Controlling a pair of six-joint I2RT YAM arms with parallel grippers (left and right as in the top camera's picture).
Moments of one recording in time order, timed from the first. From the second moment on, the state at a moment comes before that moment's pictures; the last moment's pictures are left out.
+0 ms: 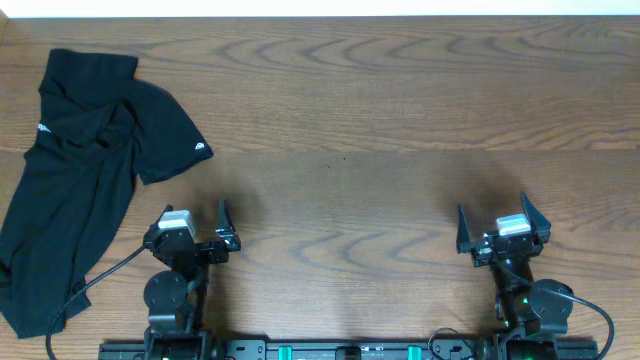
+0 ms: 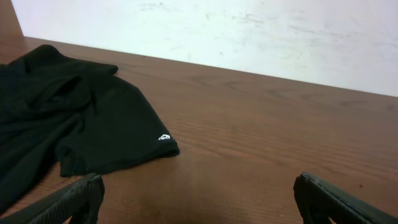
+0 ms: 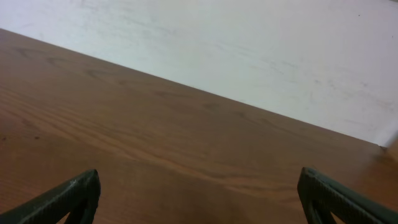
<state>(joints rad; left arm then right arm) 0.00 0.08 0.01 -0.11 -0.01 -0.17 -0.04 0.01 0.01 -0.06 -0.17 -0.24</state>
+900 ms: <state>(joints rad) 0.00 0.08 0.01 -0.11 -0.01 -0.17 -0.04 0.01 0.01 -0.05 -0.17 -0.24</state>
